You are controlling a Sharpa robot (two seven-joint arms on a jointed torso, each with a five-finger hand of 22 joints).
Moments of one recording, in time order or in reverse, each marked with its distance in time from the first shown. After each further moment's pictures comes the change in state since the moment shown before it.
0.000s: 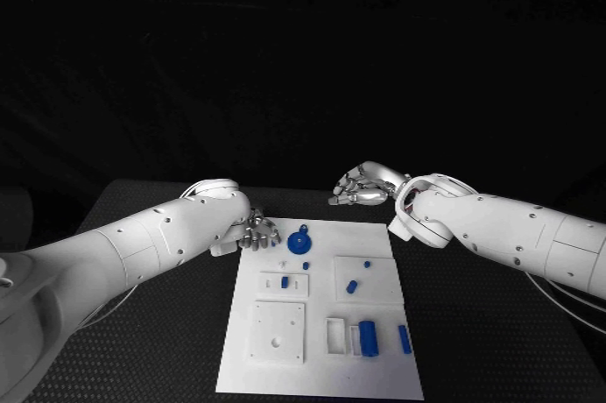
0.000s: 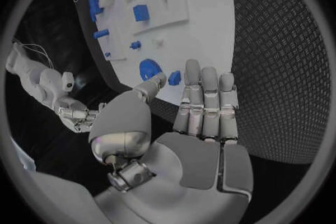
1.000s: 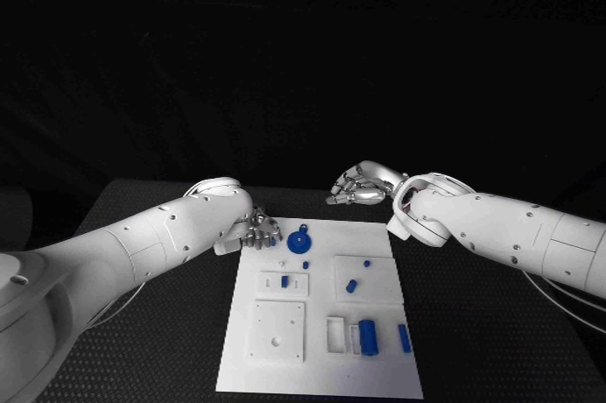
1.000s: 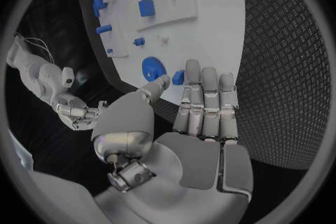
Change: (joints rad) left arm -0.004 0.033 0.001 -0.050 0.039 0.004 0.011; left_hand 0.014 0.077 -0.007 -0.022 0.000 0.000 0.000 0.010 -0.010 0.000 0.000 0.000 0.010 0.000 0.000 0.000 0.007 0.000 0.000 0.000 -0.010 0.010; right arm 0.000 0.006 0.000 -0.001 0.000 0.001 0.000; right_hand 0.000 0.000 0.000 0.000 0.000 0.000 0.000 0.000 -0.001 0.000 0.000 0.000 -0.002 0.000 0.000 0.000 0.000 0.000 0.000 0.000 -0.004 0.001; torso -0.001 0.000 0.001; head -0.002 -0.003
